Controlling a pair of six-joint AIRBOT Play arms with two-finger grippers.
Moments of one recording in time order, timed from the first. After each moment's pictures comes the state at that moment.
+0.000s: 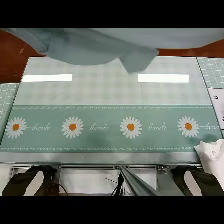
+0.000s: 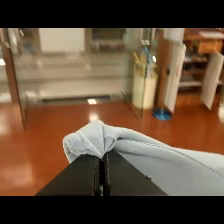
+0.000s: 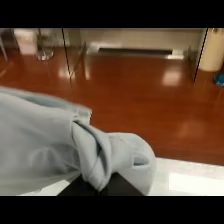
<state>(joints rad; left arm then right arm) 0.17 -0.75 1.84 1.17 -1.03 -1.41 -0.23 -0.64 1.55 -1.10 1.16 1.36</state>
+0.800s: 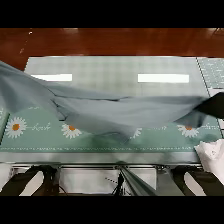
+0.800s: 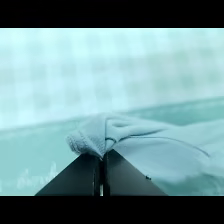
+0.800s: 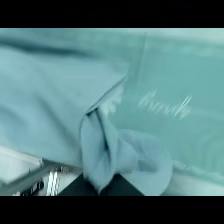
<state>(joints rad) 0.17 -0.91 1.66 1.24 -1.71 -1.41 -0.08 -0.83 1.32 -1.12 1.83 1.54</state>
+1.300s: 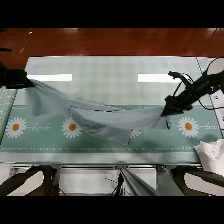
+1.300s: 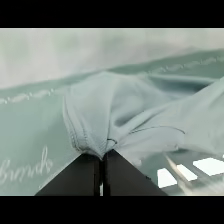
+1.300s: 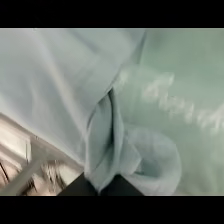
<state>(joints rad) 0.17 -1.15 1.41 1.23 -1.51 -1.30 -0.05 -1.36 1.18 -1.06 1.66 1.39</state>
